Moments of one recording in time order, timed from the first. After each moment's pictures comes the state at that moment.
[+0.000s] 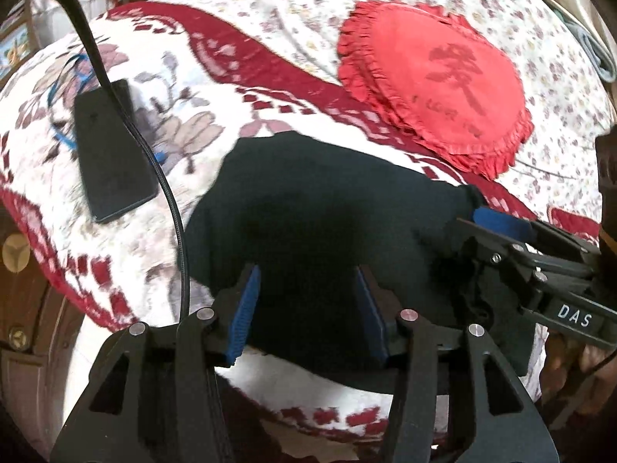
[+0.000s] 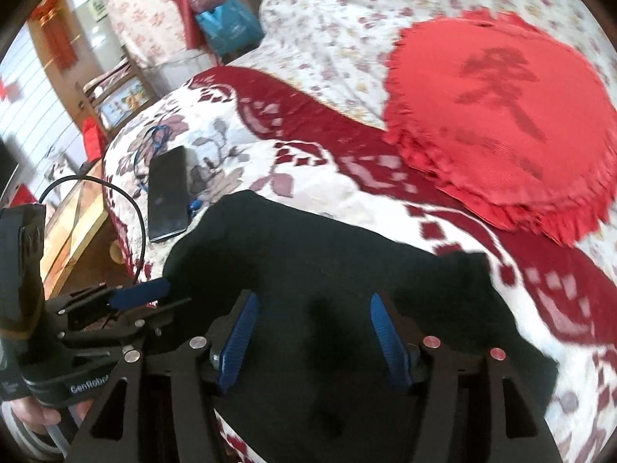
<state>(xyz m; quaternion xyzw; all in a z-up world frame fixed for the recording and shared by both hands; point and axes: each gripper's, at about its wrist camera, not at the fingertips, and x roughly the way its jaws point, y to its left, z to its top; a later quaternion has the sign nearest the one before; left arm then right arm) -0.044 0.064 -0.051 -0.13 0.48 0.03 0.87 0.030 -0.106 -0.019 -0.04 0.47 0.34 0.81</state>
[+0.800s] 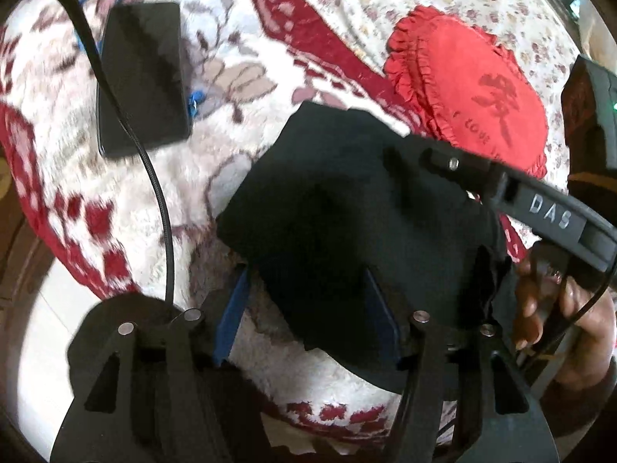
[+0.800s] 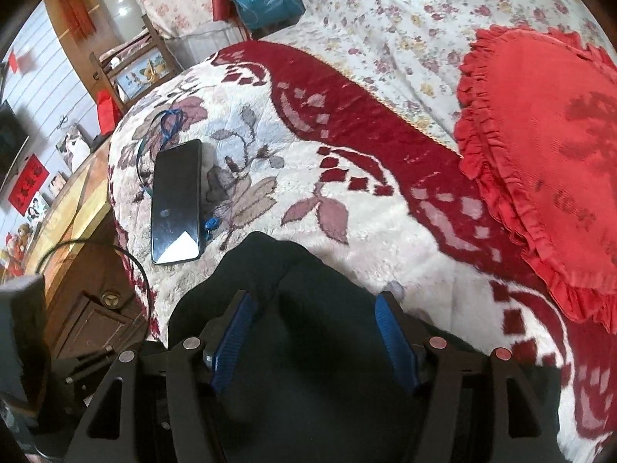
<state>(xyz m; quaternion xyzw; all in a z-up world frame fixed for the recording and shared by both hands) -0.050 0.112 -0.083 -0.26 0.51 0.04 0.82 0.081 -0.016 -0.033 -0.07 0.49 0.38 0.78</state>
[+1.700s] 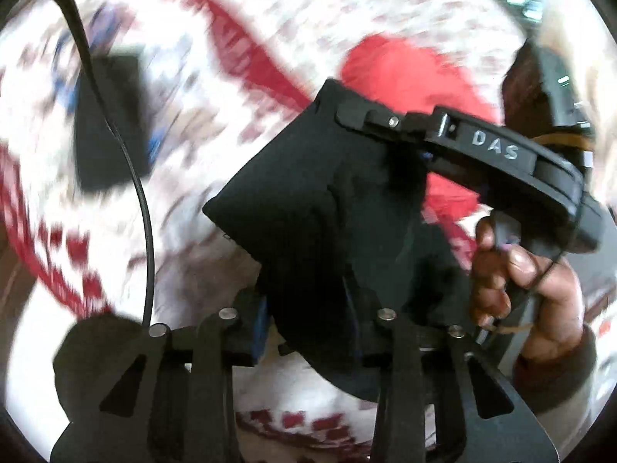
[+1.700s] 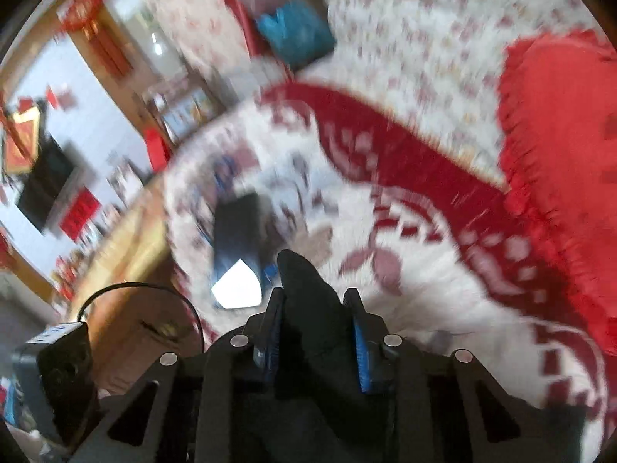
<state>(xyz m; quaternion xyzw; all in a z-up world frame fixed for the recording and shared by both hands) -0.076 0.078 -0.025 -0.23 0.42 -0.03 0.88 0.090 -0.038 0.006 0.05 0.44 0.46 0.77</state>
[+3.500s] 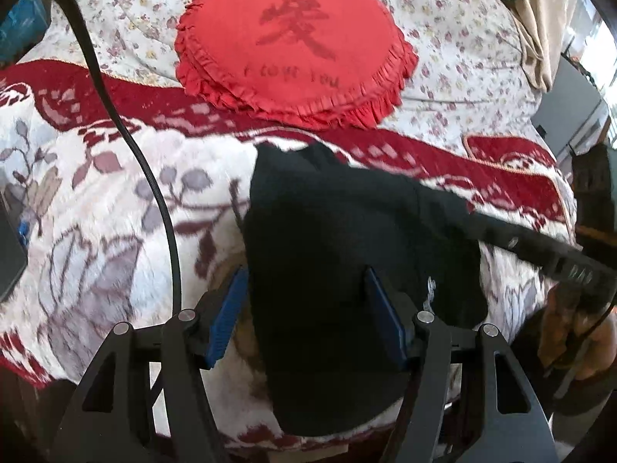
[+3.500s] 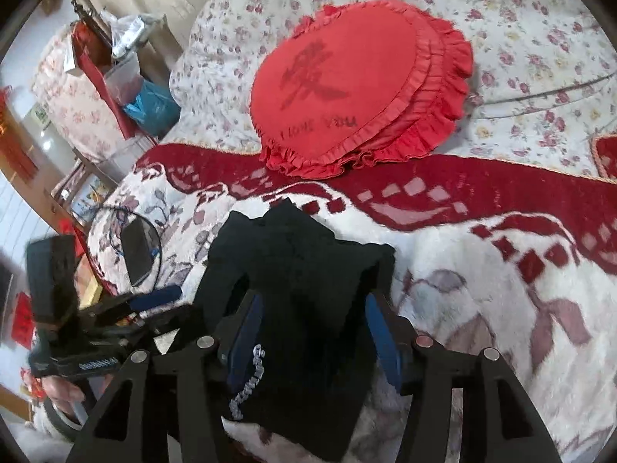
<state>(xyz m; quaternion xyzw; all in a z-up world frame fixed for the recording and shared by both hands) -0.024 -0.052 -0.039 -0.07 0.48 -0.16 0.86 -0.009 -0.294 -0.022 0.12 0.47 0.23 0.85</state>
